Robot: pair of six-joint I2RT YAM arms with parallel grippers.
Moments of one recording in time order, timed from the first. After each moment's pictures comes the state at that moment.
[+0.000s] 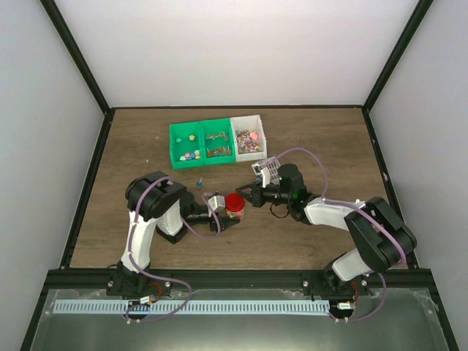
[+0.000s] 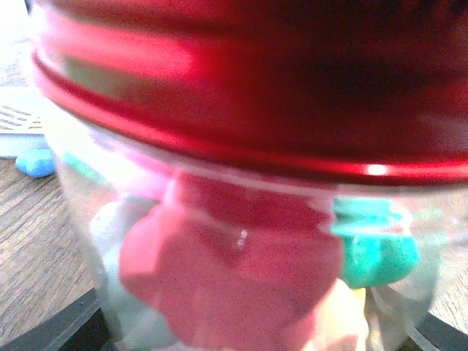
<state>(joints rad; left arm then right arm) -0.58 2.18 0.39 1.56 0.81 0.05 0.58 1.48 0.56 0.52 -0.67 0.46</state>
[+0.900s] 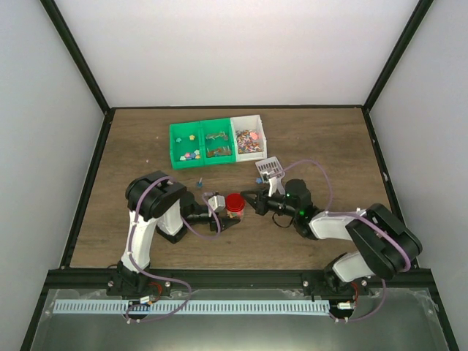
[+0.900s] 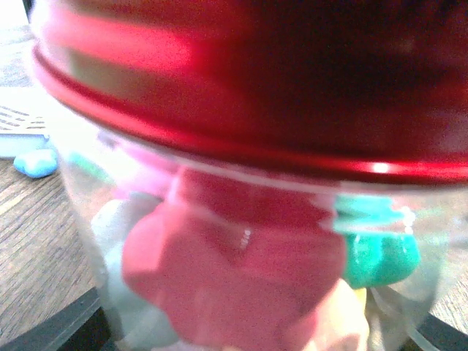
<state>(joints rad) -0.58 2.18 0.39 1.56 0.81 0.04 0.62 1.44 0.38 0.81 -0.55 0.54</state>
